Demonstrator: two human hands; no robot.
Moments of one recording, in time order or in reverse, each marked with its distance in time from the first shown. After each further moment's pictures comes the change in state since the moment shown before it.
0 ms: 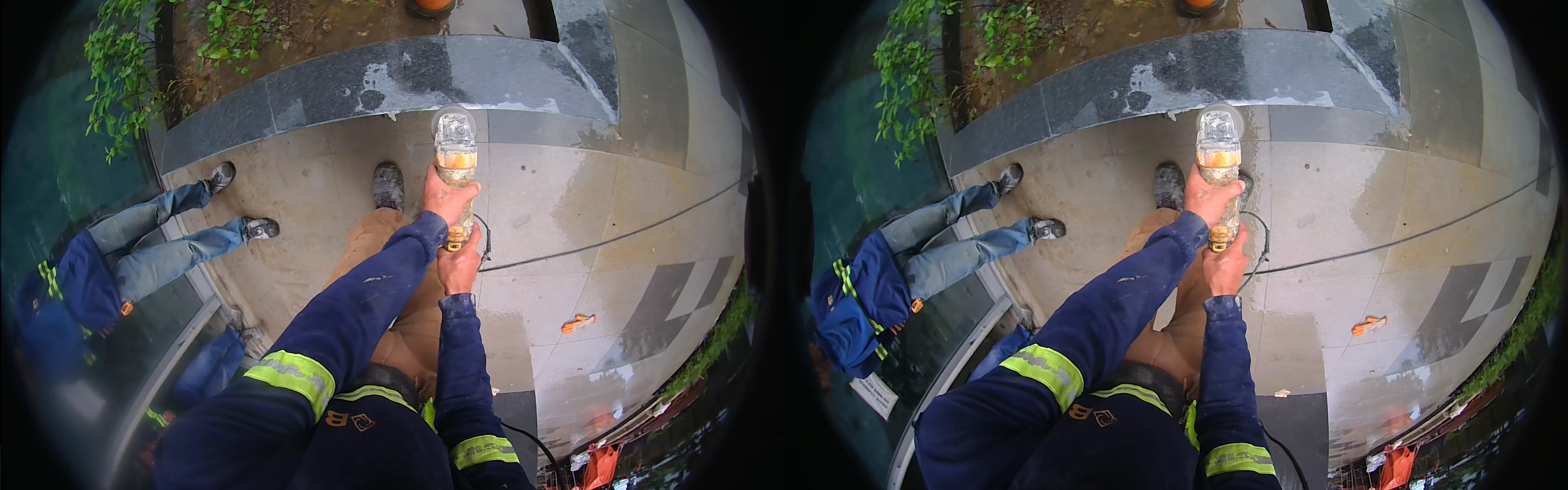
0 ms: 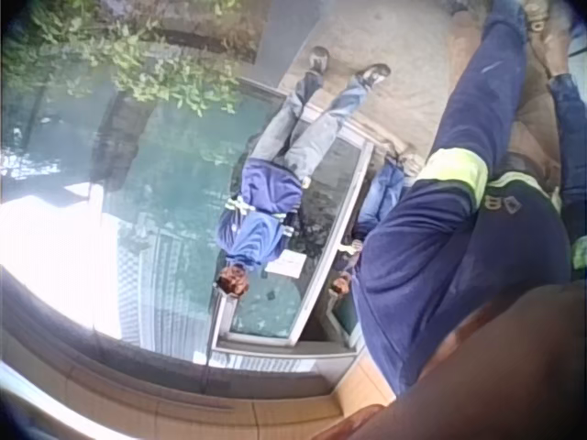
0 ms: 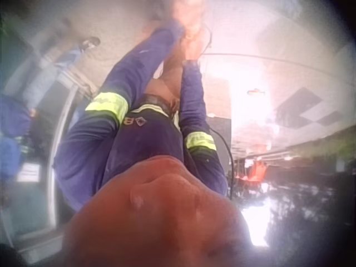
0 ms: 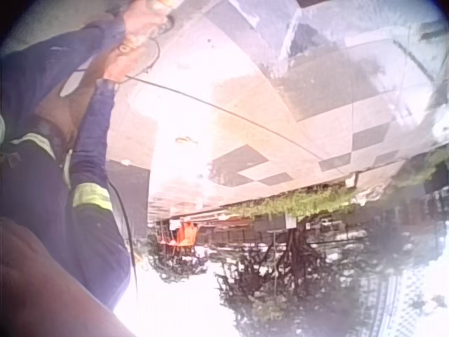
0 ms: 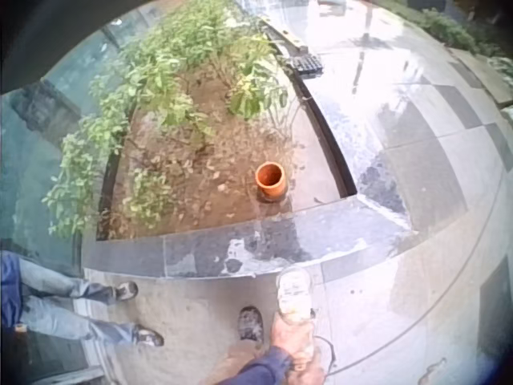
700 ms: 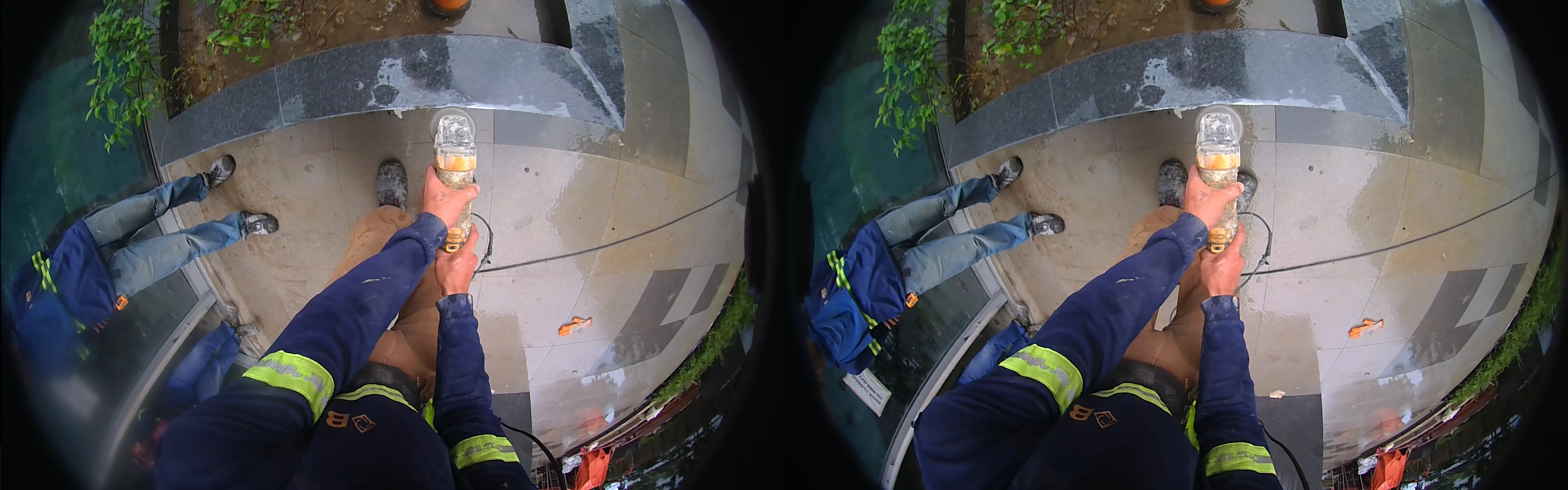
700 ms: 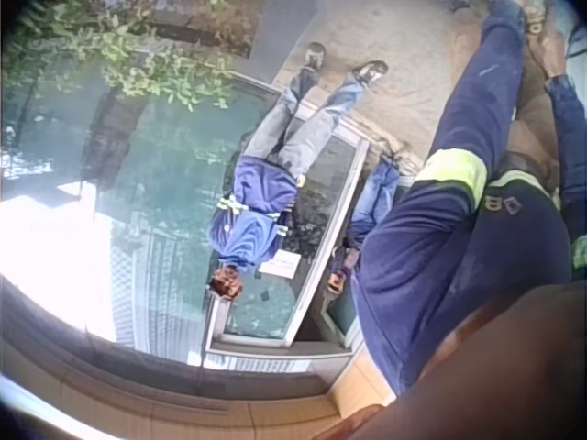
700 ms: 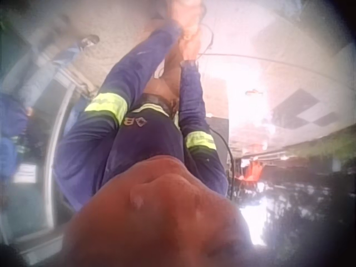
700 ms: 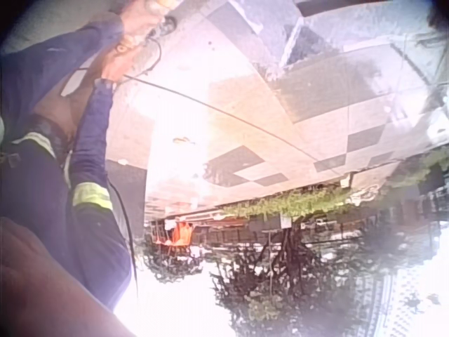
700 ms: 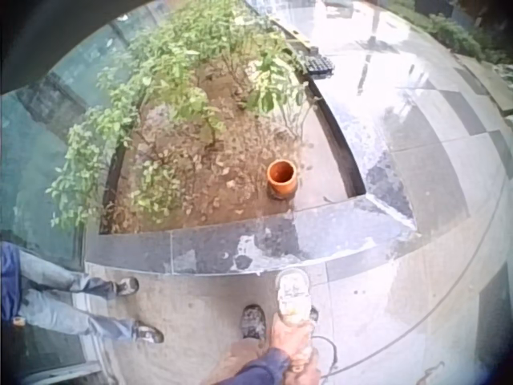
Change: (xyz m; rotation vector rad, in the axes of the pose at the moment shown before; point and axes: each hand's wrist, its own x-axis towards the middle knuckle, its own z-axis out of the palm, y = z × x) left_hand -0.009 0.008 -0.027 0.044 0.027 -0.032; right_hand -0.013 -0.001 0.021 0.010 -0.004 -0.039
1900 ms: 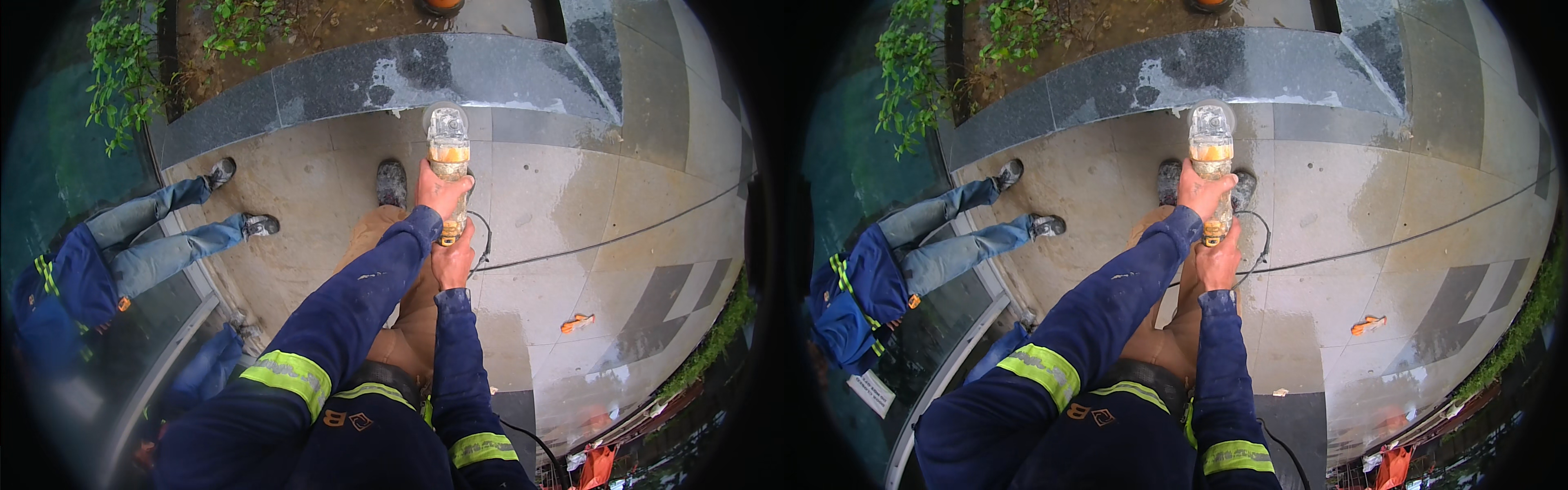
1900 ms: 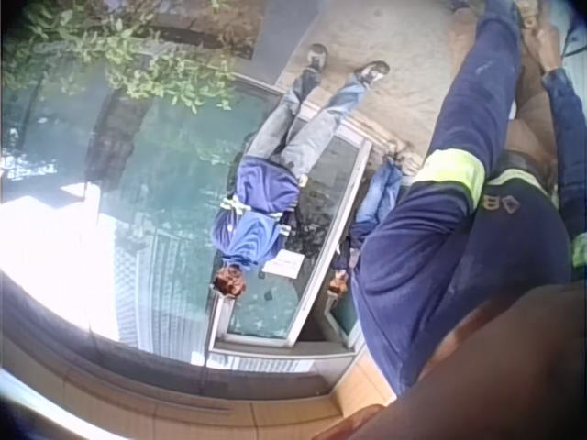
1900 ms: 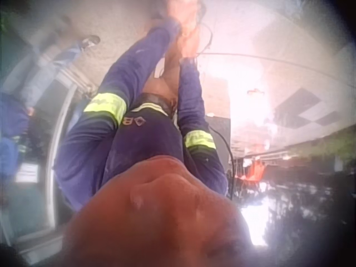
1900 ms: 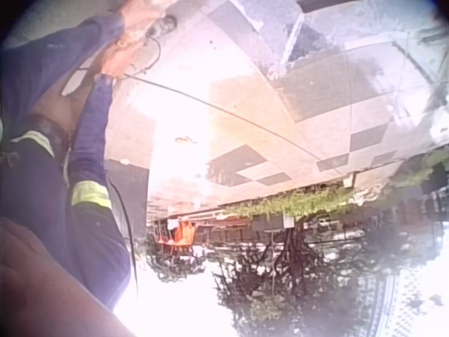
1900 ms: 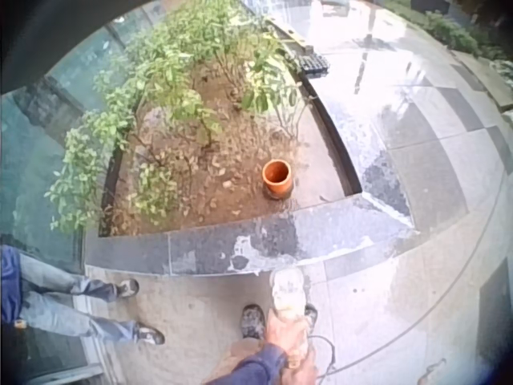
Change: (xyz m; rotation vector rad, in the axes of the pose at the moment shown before) left_hand 0.008 0.002 -0.002 0.013 0.042 0.036; right_hand 0.004 -0.018 -0.003 0.036 -0.050 0.049
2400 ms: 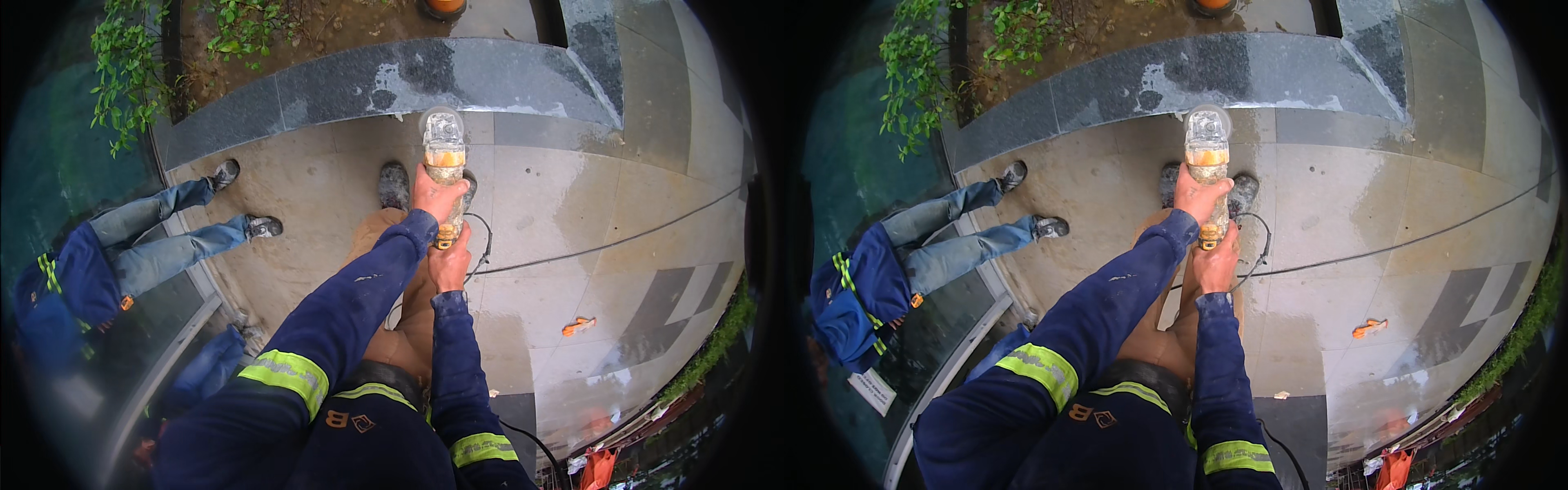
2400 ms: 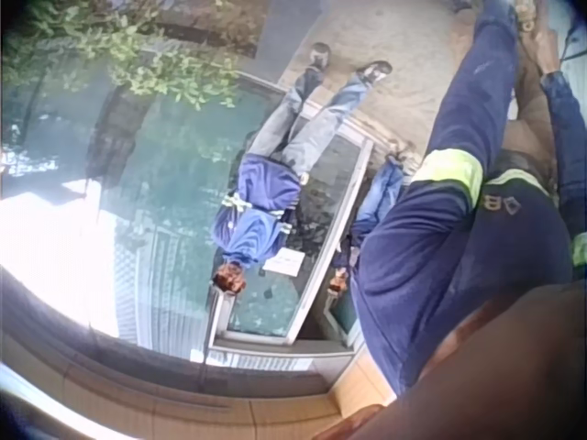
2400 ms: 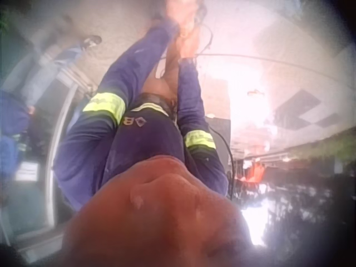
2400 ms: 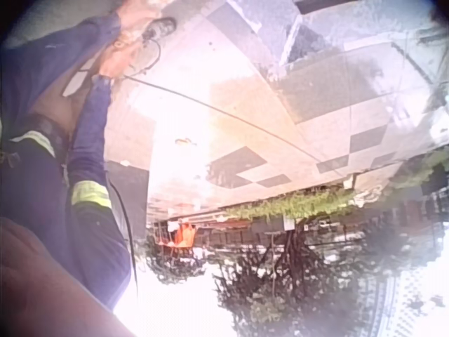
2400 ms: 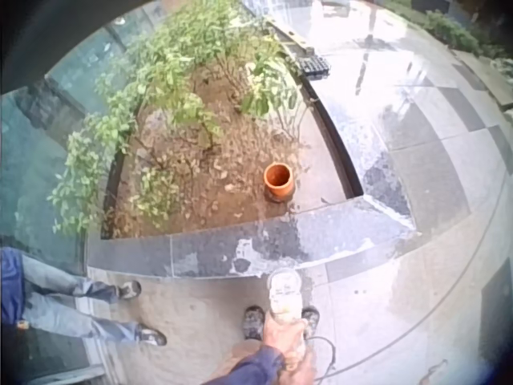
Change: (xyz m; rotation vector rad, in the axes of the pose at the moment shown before) left_hand 0.001 -0.001 -0.004 -0.042 -0.021 0.000; right_hand 0.001 0.011 0.008 0.002 0.029 -0.058
